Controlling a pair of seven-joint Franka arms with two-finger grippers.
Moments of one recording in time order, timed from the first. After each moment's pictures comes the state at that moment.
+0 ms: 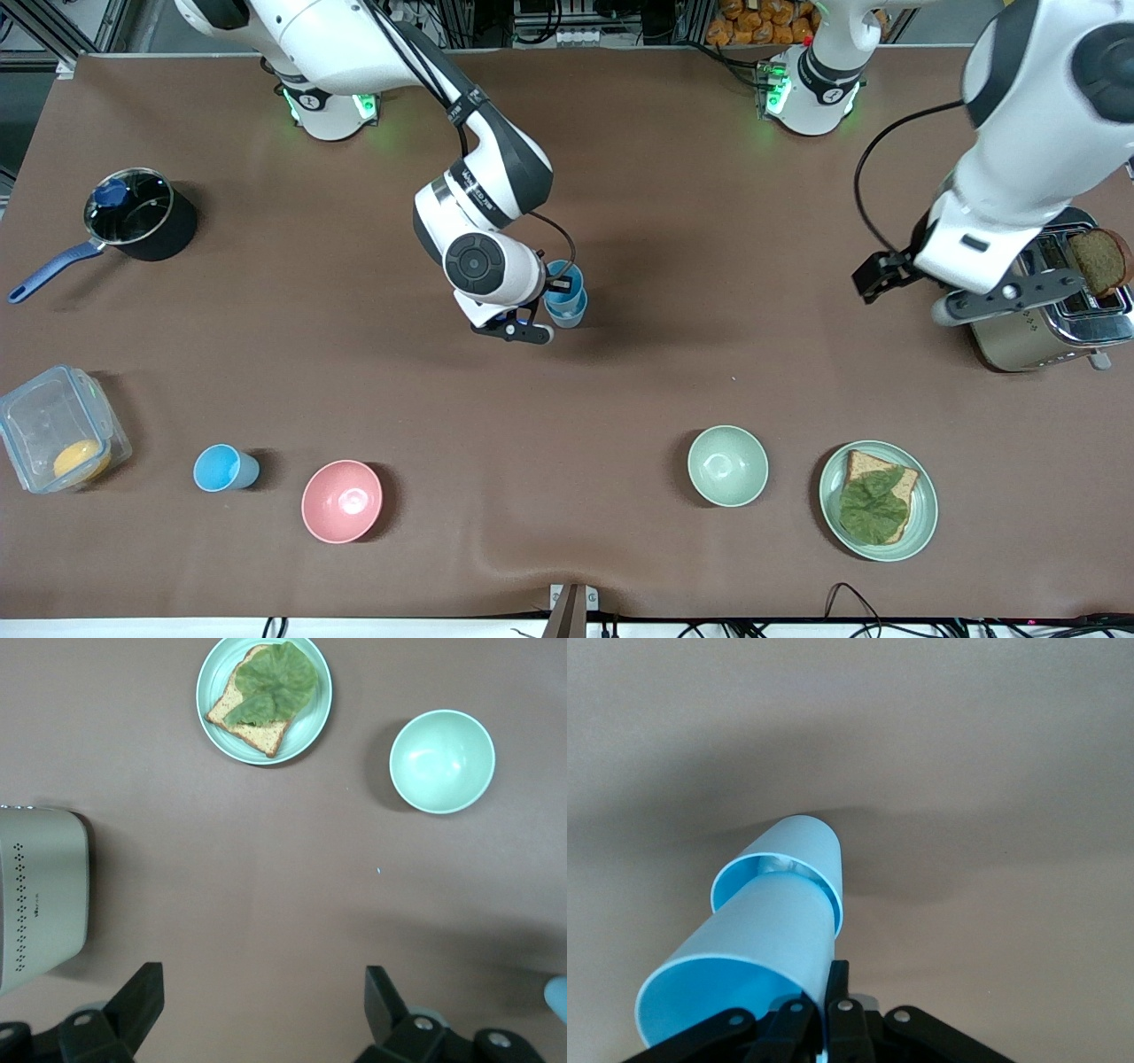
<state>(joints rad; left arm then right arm) 0.01 0.09 -0.26 -1.60 0.11 1.72 -0.43 0.65 0.65 0.03 -1.46 0.34 1.92 0.72</state>
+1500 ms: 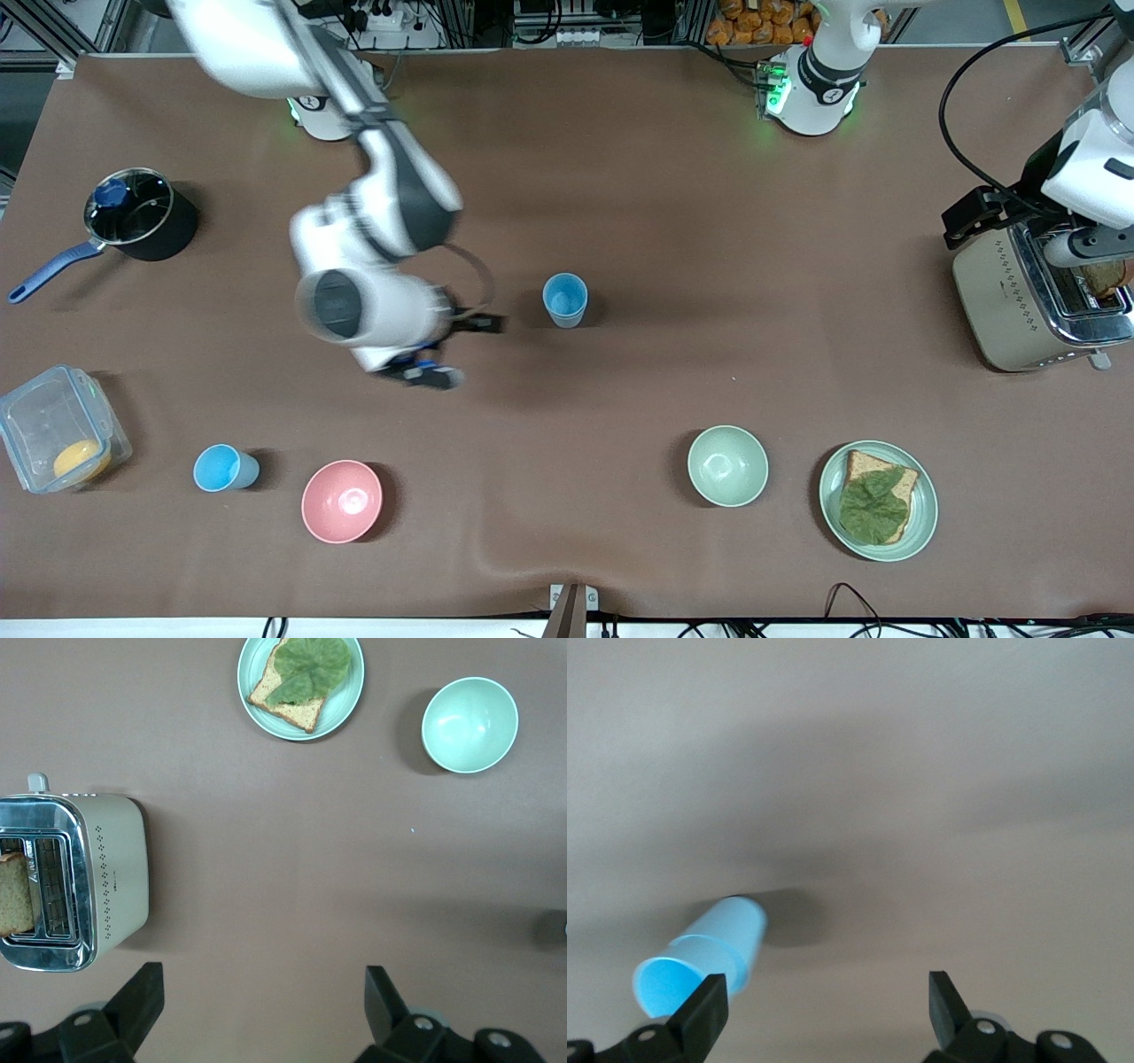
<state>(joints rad) 0.01 0.04 -0.15 -1.50 0.08 1.53 -0.25 0.40 0.54 -0.02 -1.40 0.29 1.73 0.47</state>
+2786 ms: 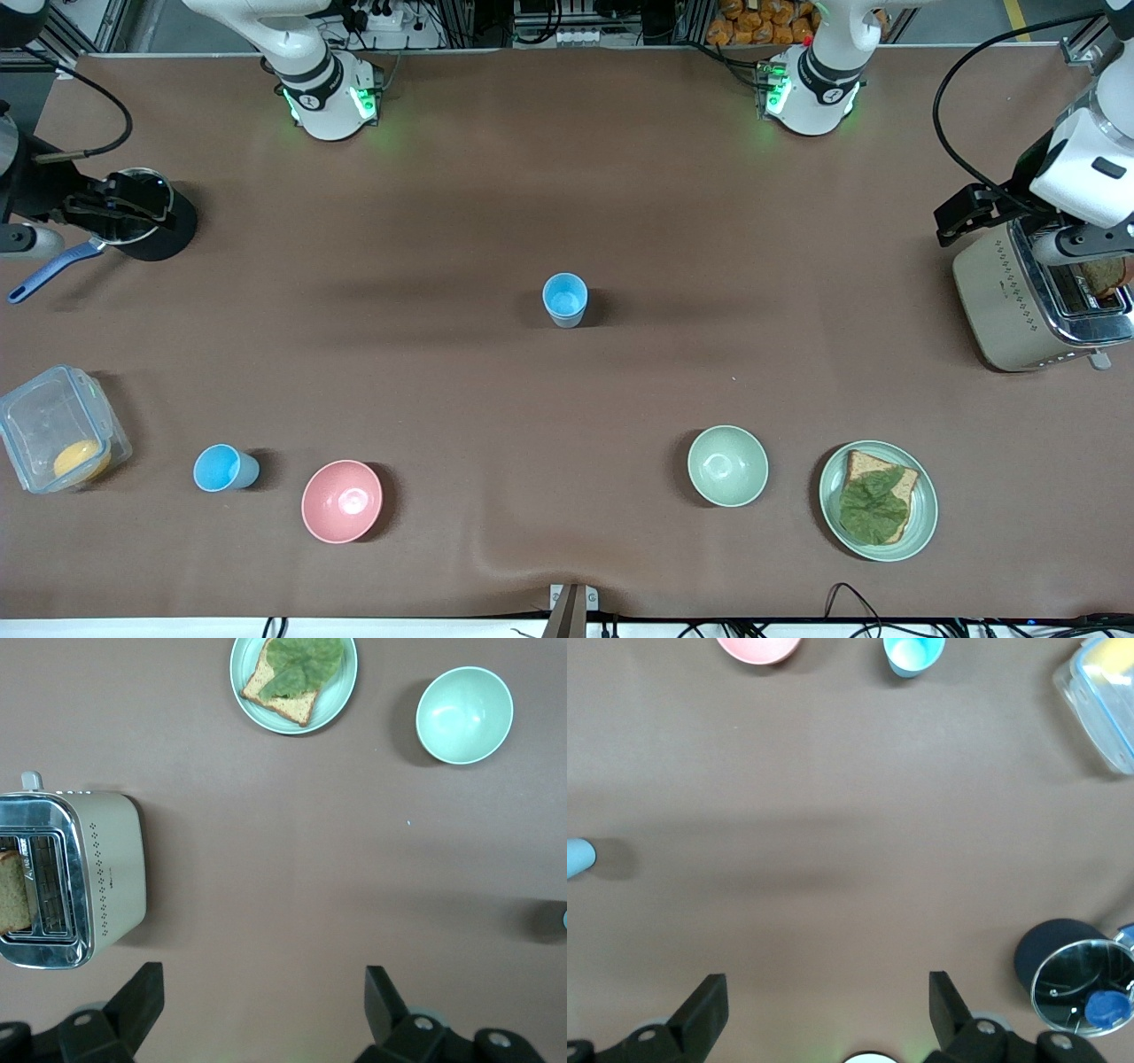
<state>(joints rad) -0.01 0.04 -0.15 -1.50 0.08 1.51 -0.25 0.02 -0.01 -0.05 -1.61 0.07 1.48 0.01</state>
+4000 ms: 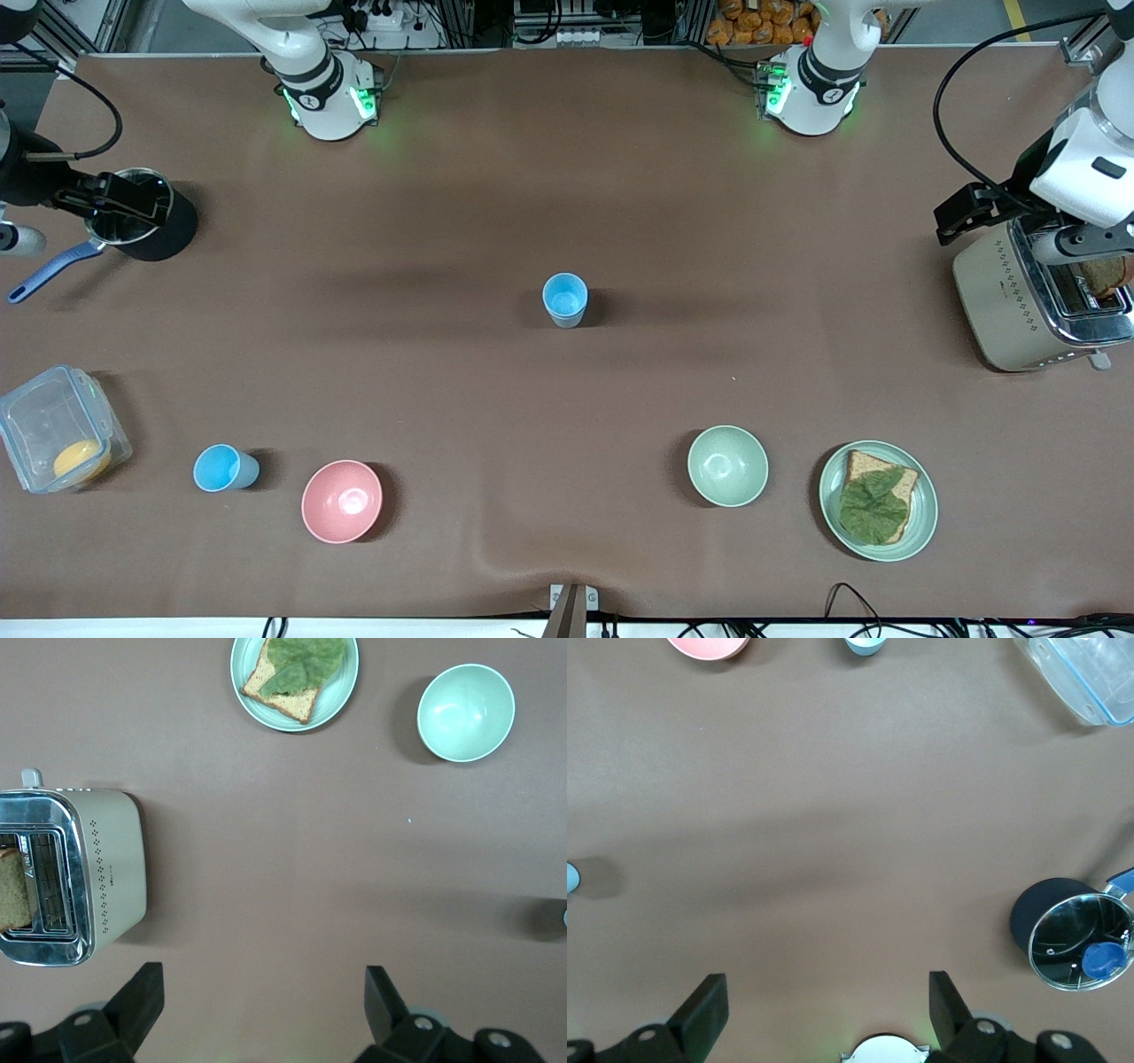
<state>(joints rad) 0.00 0.04 -0.15 -1.50 0.08 1.51 -0.25 0.02 -0.03 -0.06 -1.62 0.04 1.45 0.10</state>
